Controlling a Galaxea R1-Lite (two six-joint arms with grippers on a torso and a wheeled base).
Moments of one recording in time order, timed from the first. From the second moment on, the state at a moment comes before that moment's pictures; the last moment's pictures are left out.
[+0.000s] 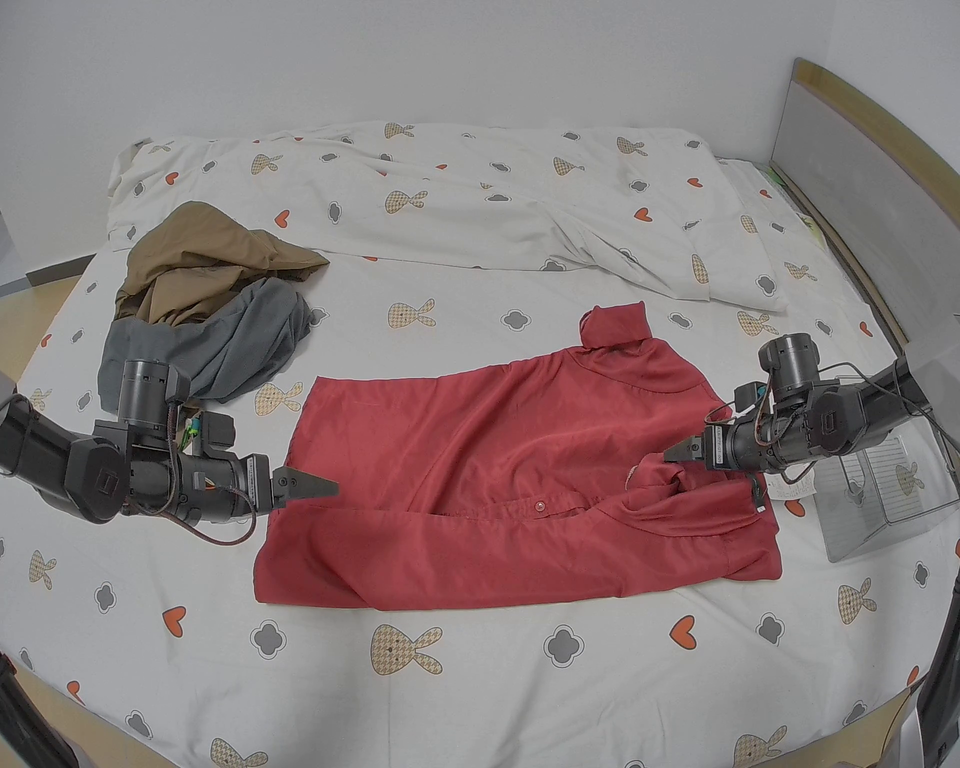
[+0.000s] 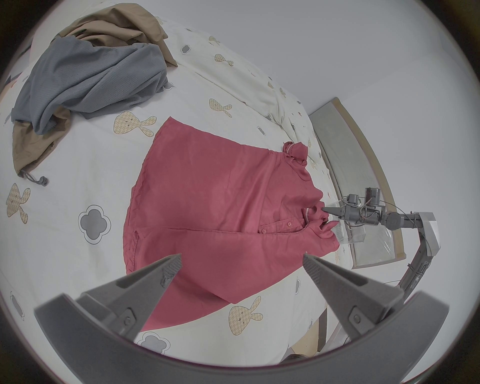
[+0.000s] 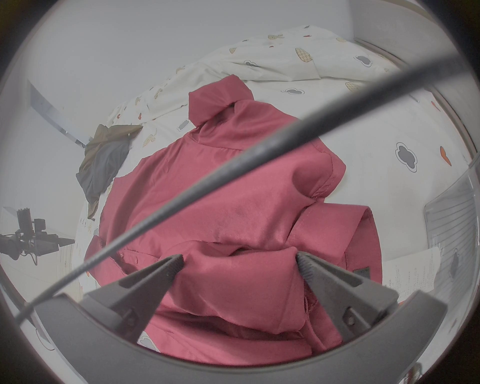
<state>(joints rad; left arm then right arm) -0.08 1.87 -0.90 -0.24 -0.58 -0.23 0.12 2.13 -1.27 -0.09 0.26 0.15</state>
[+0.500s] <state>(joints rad) -0.08 1.88 -0.90 -0.24 -0.58 -0.23 0.12 2.08 -1.25 -0.08 0.25 0.16</state>
